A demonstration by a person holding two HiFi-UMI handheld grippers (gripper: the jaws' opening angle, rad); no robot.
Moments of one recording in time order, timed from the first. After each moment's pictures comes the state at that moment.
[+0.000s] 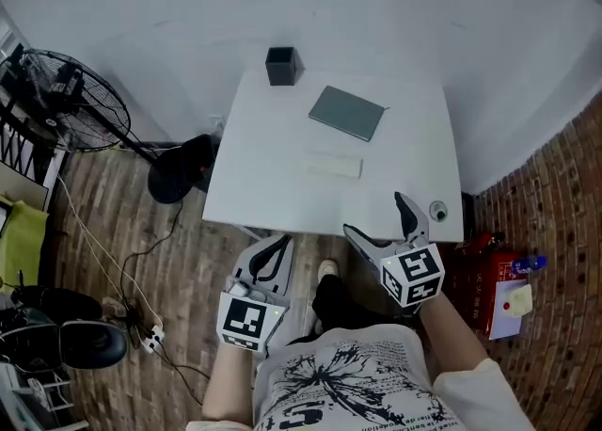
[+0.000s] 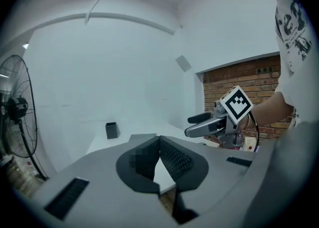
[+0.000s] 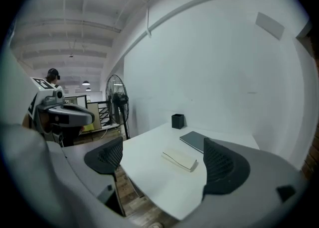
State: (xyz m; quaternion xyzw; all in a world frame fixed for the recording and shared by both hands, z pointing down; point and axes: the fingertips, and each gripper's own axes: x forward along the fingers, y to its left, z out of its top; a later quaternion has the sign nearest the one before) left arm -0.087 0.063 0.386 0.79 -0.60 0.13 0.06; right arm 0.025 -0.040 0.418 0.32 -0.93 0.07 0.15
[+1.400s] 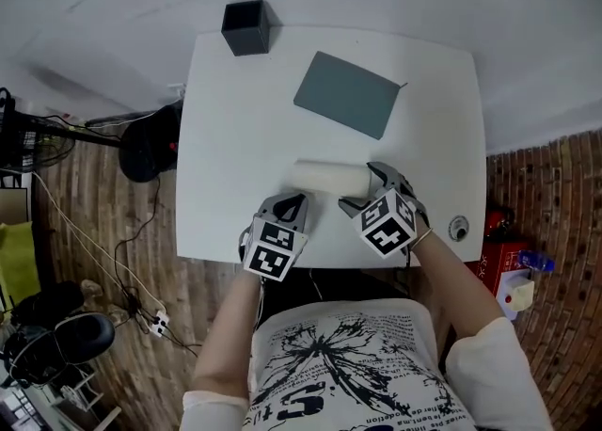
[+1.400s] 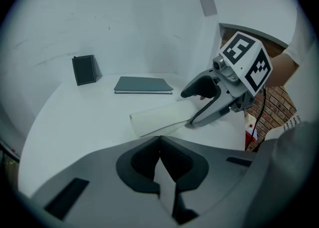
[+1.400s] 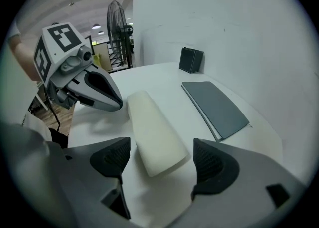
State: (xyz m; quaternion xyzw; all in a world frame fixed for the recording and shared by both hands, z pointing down) left arm -0.127 -0.180 0.634 0.78 -0.48 0.30 0.27; right arm -0.048 -0.230 0.634 0.19 -0.86 0.06 0.48
